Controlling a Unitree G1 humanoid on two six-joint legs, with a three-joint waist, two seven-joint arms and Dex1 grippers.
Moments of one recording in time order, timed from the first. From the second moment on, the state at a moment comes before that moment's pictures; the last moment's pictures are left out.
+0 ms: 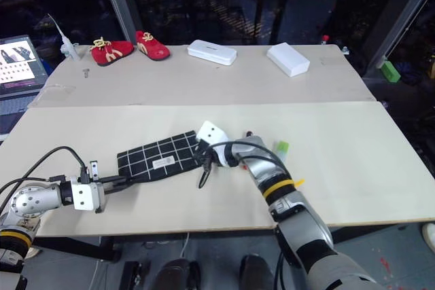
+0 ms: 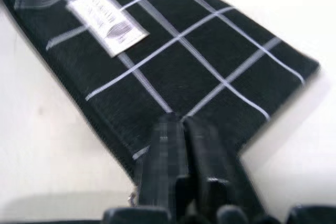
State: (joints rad) left arm -0.29 0.85 -0.09 0.76 -0.07 -1.07 -1.01; right arm -0.81 -0.15 0.26 0.58 0.04 0.40 0.94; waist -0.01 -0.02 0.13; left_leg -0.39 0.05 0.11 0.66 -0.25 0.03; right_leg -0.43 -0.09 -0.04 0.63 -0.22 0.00
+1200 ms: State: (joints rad) left arm -0.12 0.69 0.08 0.18 -0.29 -0.37 -0.83; right arm -0.81 -0.26 0.10 0.32 0.26 0.72 0.75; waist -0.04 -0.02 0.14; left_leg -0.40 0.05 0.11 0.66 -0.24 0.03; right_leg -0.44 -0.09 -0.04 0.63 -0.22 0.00
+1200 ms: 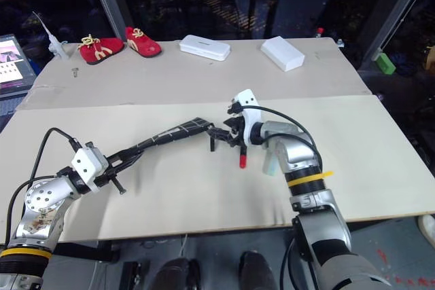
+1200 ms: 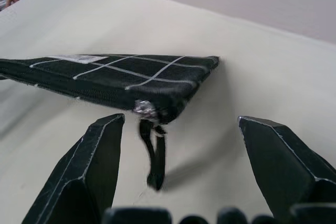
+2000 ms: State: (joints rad) left arm -0.13 0.66 0.10 0.21 -0.26 -0.41 -0.84; right arm -0.85 -0.20 0.22 0.38 0.20 0.64 0.82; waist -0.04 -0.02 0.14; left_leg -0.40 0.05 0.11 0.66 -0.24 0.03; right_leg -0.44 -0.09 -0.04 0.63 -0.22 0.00
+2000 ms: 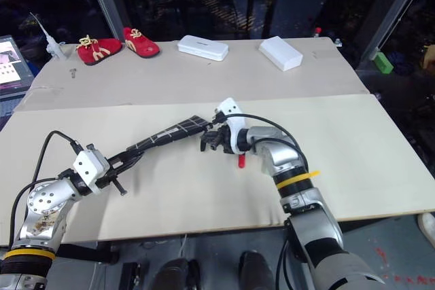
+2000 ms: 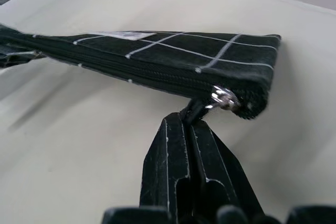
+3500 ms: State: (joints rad) left arm -0.23 0.61 0.09 0.30 -0.24 -0.41 -0.93; right arm -0.72 -0.25 0.31 0.03 0.24 0.81 1.00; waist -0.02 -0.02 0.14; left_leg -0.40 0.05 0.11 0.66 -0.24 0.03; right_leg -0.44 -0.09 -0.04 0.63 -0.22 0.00
